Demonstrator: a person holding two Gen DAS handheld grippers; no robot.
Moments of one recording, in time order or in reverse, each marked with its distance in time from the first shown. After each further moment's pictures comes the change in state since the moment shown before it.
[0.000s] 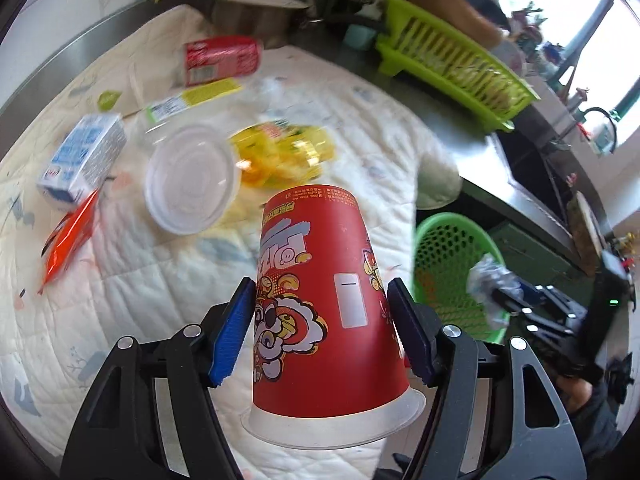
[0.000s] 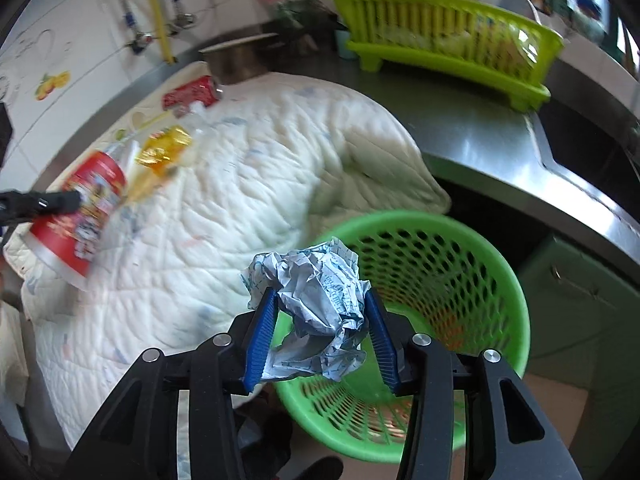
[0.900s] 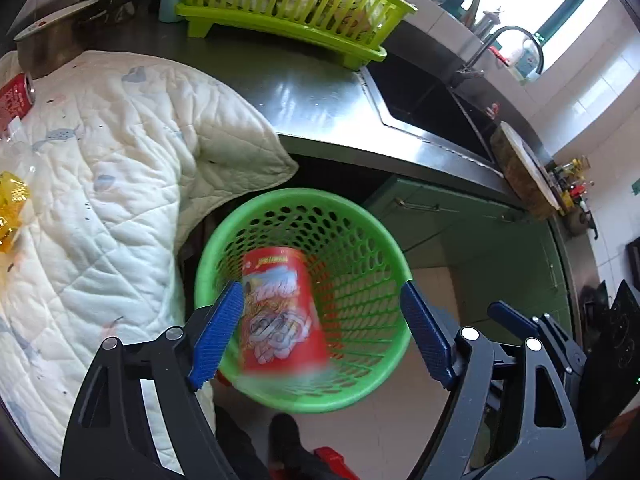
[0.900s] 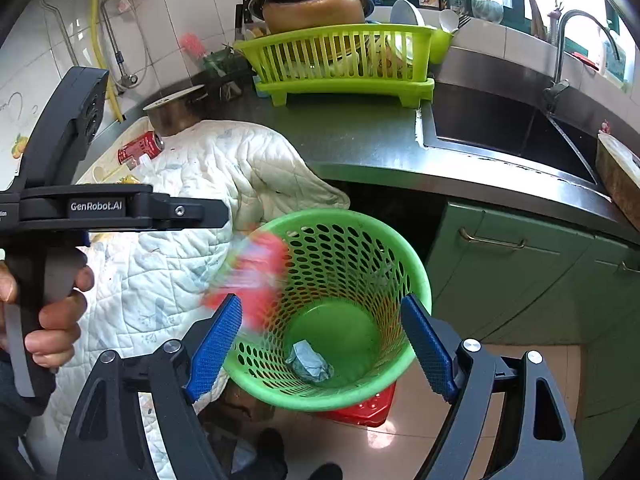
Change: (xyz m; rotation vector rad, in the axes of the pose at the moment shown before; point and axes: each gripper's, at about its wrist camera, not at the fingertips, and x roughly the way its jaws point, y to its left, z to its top) left arm 0.100 -0.181 -0.009 0.219 0.089 -0.260; right arm -0.082 -0.058 -0.048 0.167 -0.130 -0.113
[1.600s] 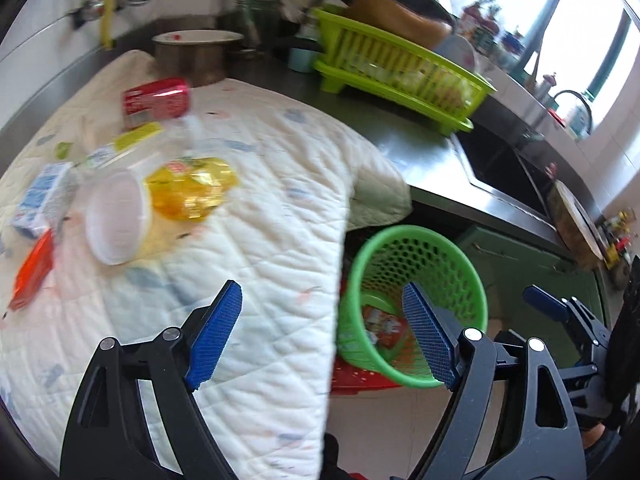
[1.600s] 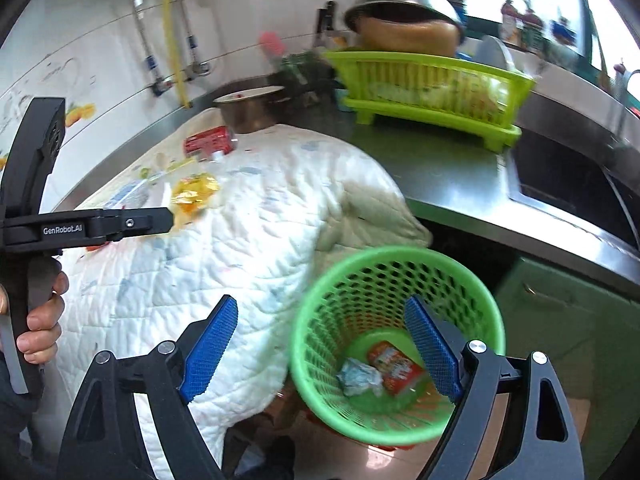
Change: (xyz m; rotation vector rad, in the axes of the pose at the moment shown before) left arm -0.123 0.096 -0.050 -0.147 -0.207 0.258; right arm 0.004 0.085 0.030 -0.174 -0.030 0.160
